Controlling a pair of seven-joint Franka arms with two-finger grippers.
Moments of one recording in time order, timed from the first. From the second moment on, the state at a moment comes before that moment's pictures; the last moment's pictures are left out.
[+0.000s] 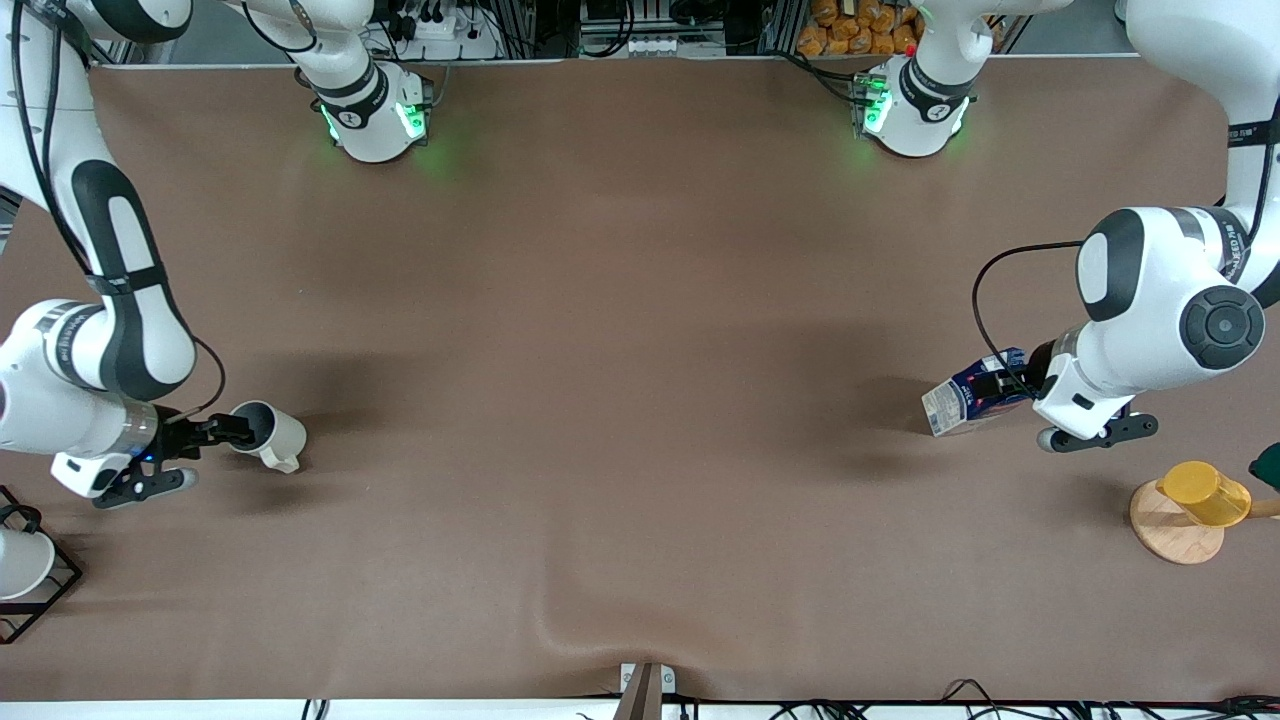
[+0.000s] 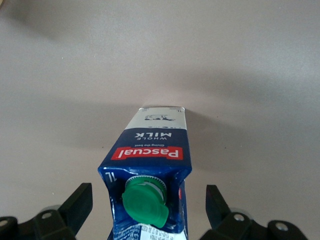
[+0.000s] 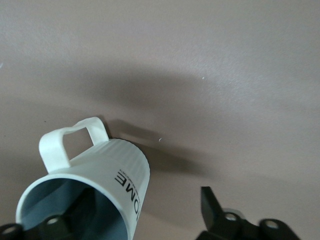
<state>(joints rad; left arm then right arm) -0.02 0.32 -0.02 -1.81 0.02 1.98 -0.24 -0.29 0.63 0.09 -1.67 0.00 2.20 -0.48</state>
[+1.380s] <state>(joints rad) -0.03 0.34 -0.02 -1.80 0.02 1.99 -0.24 0.09 0.53 0.24 -1.40 0.02 1.88 0.52</state>
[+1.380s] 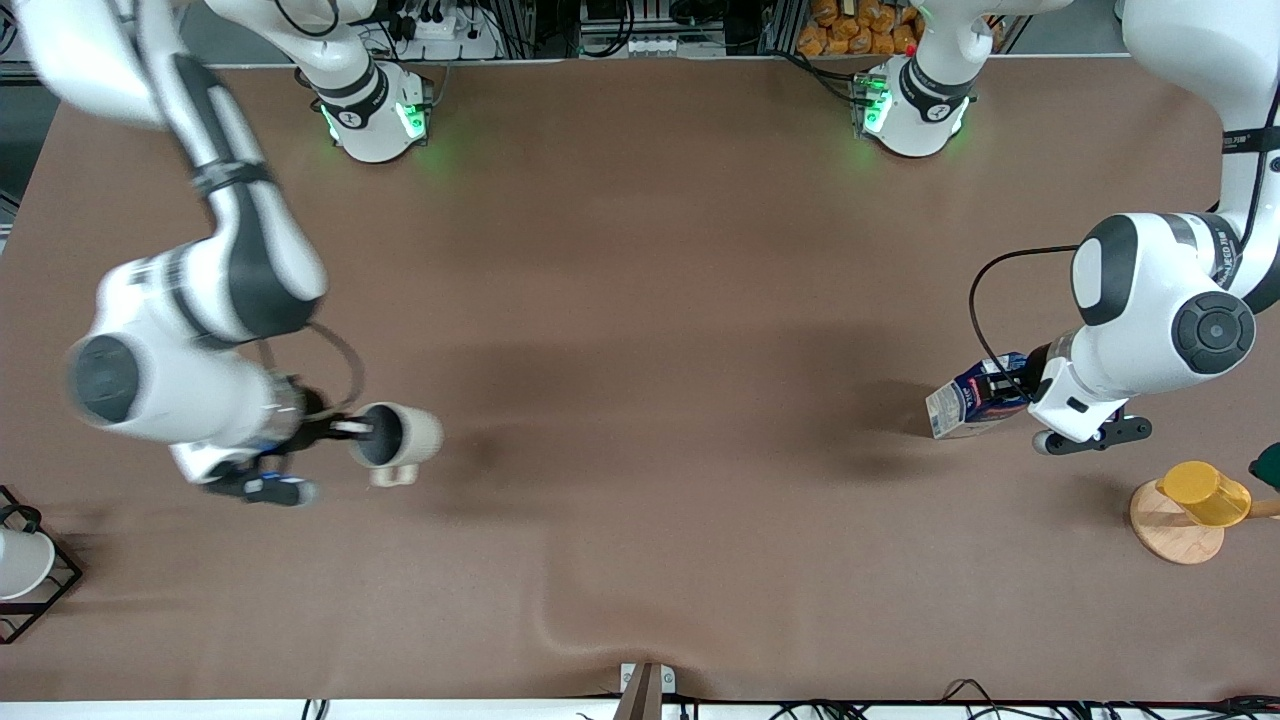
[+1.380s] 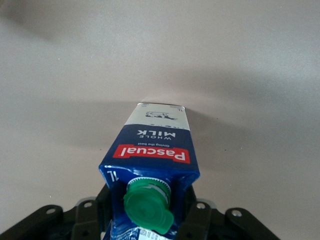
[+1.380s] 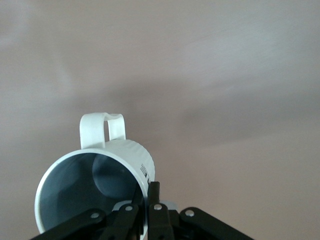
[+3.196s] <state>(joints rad) -0.03 0.24 -0.22 -1.61 0.02 1.65 -0.26 0.70 0.78 0.13 -1.39 -0.12 2.27 1.30</state>
